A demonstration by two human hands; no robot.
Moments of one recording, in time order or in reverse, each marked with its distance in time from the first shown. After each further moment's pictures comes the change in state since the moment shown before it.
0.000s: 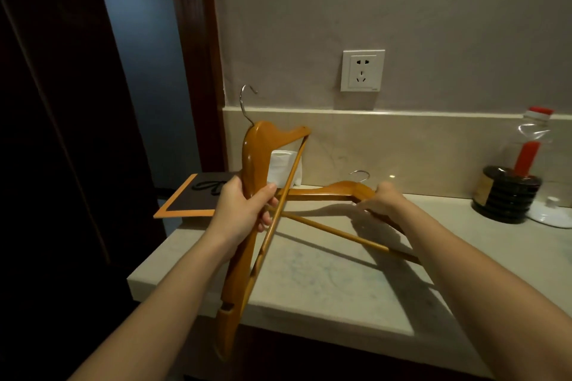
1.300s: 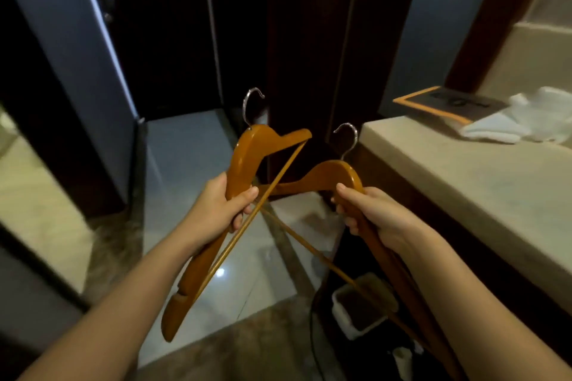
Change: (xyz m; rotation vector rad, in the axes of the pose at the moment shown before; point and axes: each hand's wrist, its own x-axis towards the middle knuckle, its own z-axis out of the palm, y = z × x) left_hand -0.376 -0.015 -0.086 0.371 0.760 -0.307; right_hand -0.304 -0.049 0.150 0.417 -1.240 -0.427
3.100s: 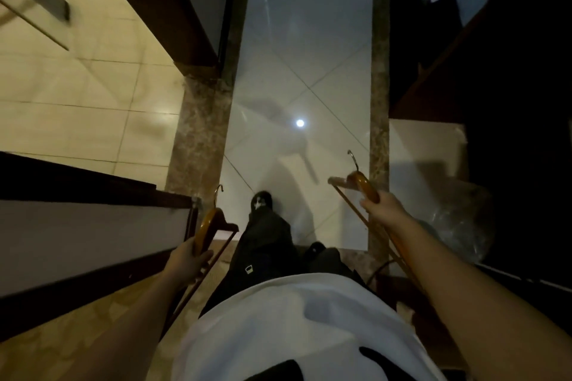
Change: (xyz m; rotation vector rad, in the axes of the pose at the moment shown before) left_hand 0.135 -0.414 -0.190 0.165 0.169 -1.440; right_hand 0.558 0.105 0.215 -0.687 -0.333 0.513
